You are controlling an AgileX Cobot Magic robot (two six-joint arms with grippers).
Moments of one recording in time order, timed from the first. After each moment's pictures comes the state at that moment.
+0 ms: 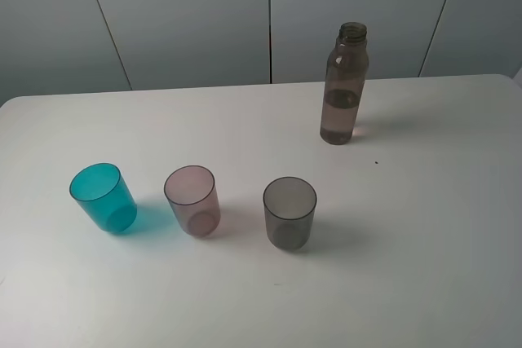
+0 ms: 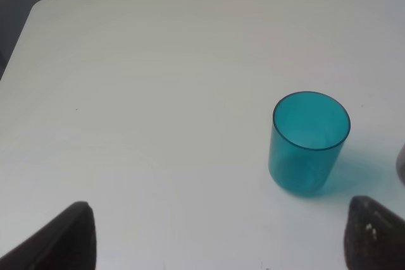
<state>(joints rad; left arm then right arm) -0.02 0.00 -0.51 0.02 1.08 -0.02 0.02 0.00 -0.51 0.02 1.10 0.03</state>
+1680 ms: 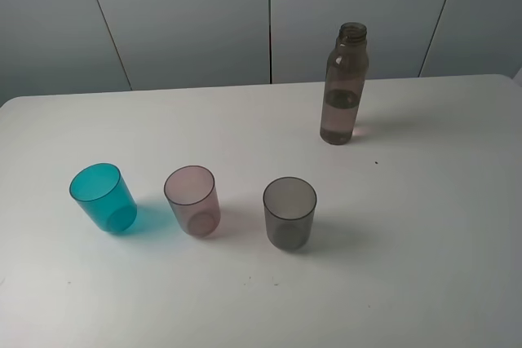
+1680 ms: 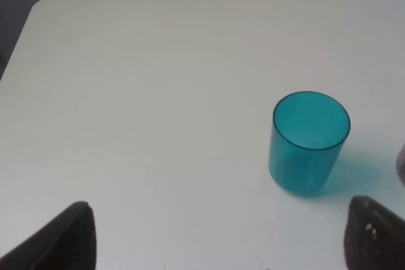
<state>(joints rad) -0.02 0.00 -0.51 0.02 1.08 -0.02 0.02 0.15 -0.53 0.02 1.07 0.04</state>
